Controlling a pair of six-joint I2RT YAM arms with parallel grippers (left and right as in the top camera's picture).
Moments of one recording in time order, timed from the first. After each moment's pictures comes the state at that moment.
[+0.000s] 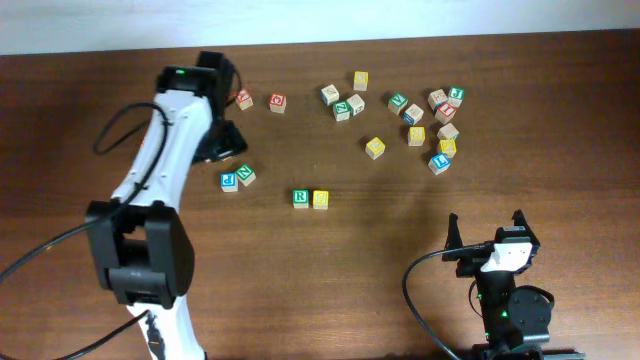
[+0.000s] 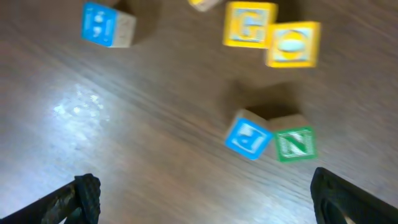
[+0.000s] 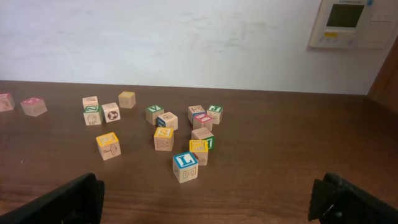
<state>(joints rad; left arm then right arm) -0.15 2.07 1.86 -1.36 -0.26 -0.63 0.01 0.01 0.01 -0.07 0.03 -0.03</state>
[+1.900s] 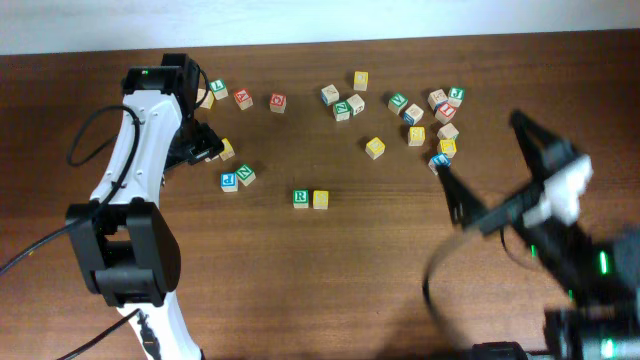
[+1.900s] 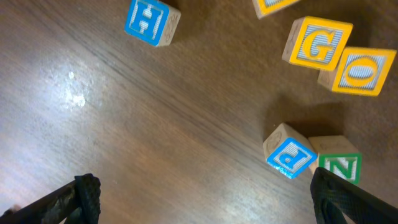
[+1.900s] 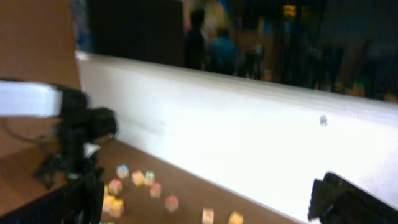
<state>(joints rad) -0.04 2.07 1.85 -1.38 -0.22 -0.63 0.01 0.73 0.98 -0.20 -0.53 -0.03</state>
